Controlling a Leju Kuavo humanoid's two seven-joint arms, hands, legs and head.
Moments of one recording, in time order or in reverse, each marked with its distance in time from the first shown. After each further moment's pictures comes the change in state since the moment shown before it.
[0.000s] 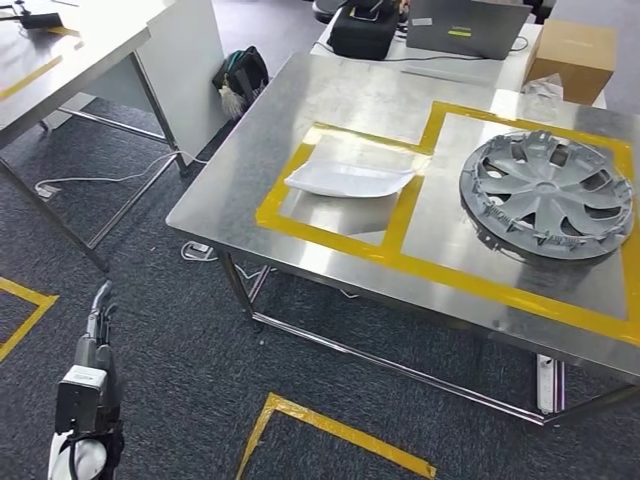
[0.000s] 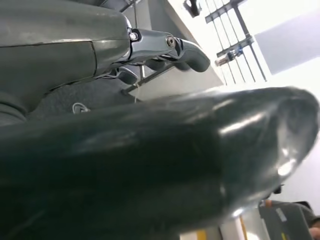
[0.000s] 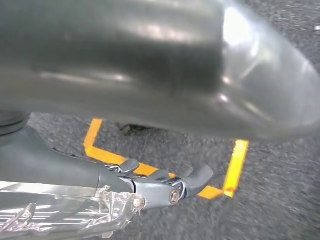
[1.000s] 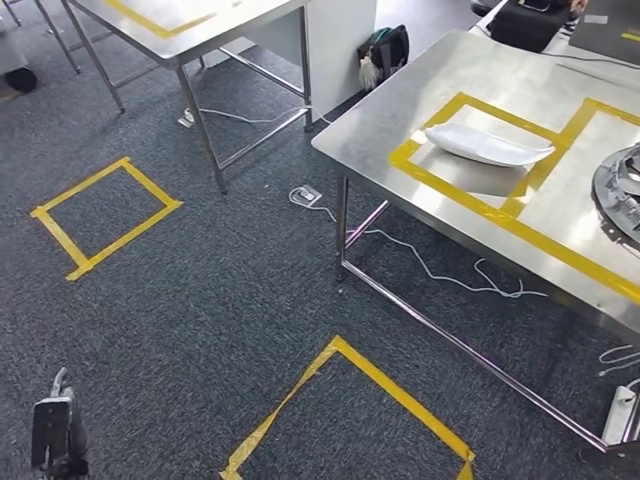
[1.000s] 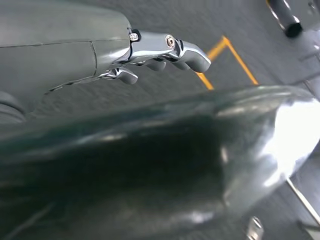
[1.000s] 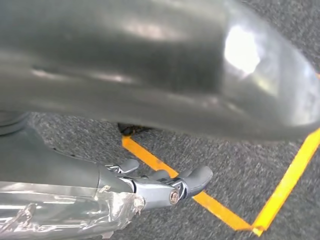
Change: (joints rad) left arm -0.006 -0.073 0.378 0.457 -0.003 -0.057 0.068; right arm 0.038 0.000 0.046 -0.039 -0.061 -0.062 0.029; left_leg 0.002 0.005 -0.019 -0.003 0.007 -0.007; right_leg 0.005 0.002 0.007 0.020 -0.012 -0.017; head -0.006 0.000
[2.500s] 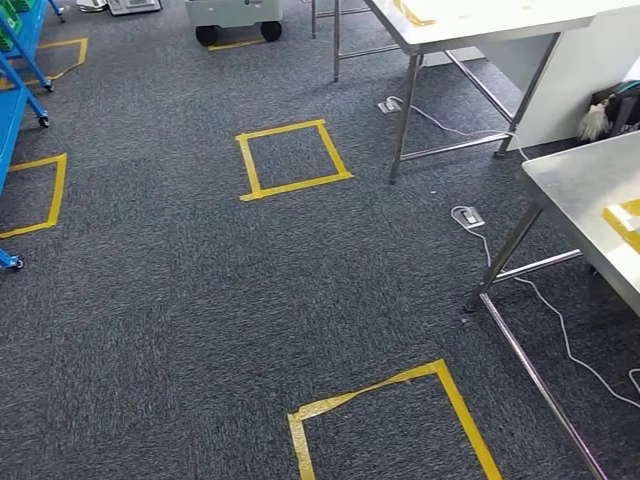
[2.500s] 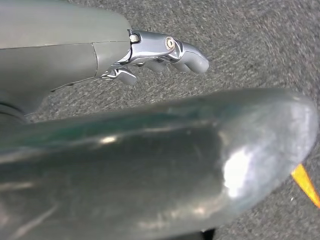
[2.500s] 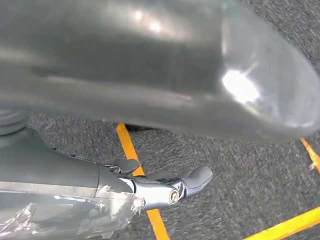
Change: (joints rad) left arm -0.098 -0.013 -0.043 0.815 -0.238 -0.151 -0.024; right arm 0.019 0.000 -0.006 -0.031 -0.015 0.035 0.003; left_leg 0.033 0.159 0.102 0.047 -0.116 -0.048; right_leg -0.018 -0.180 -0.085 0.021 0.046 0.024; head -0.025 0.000
